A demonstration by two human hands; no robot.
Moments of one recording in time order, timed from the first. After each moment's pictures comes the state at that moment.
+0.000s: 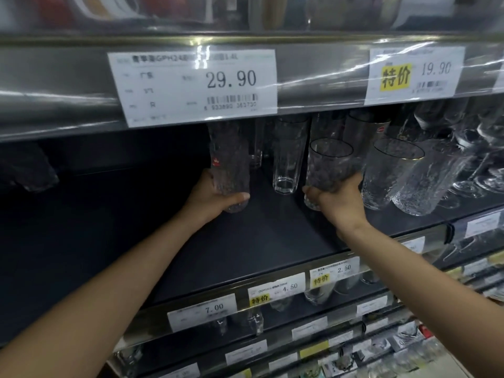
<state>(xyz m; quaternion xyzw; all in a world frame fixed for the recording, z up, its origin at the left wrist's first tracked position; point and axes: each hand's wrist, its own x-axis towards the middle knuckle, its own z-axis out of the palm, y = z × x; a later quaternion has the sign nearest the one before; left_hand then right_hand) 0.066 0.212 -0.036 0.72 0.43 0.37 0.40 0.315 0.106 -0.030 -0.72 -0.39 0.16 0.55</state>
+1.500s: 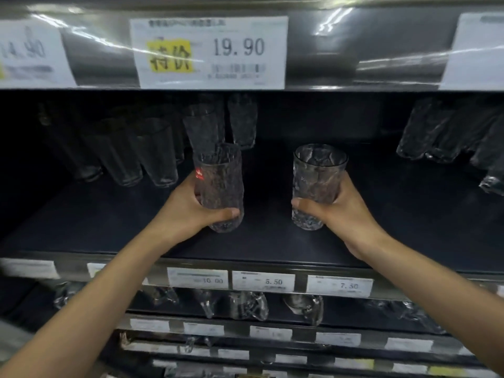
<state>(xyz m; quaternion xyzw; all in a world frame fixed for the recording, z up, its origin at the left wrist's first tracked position) -0.341 0.100 -0.004 0.64 0.58 0.39 0.32 -0.069 0.108 -0.016 -0.53 -0.59 0.39 0.47</state>
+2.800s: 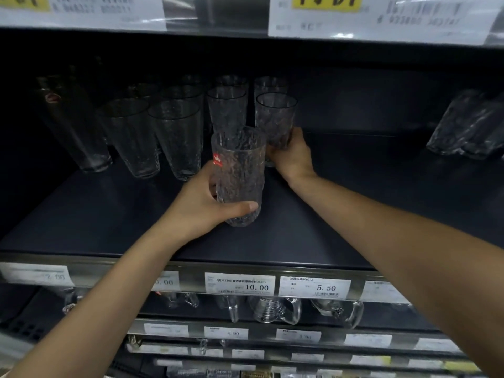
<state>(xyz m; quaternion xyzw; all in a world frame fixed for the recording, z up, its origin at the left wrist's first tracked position) -0.387 0.120 -0.022 0.65 0.50 0.43 0.37 -0.207 0.238 -0.025 -0.56 -0.58 0.31 0.50</state>
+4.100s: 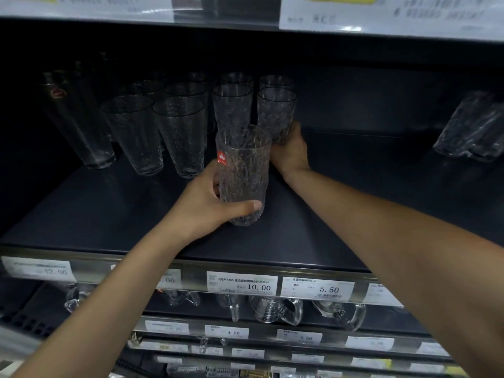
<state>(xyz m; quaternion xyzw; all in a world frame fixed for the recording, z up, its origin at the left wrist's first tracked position) -0.385 0.120 -0.023 0.64 0.51 0.44 0.36 -0.221 0.256 -0.026 -0.56 -0.58 0.31 0.50</state>
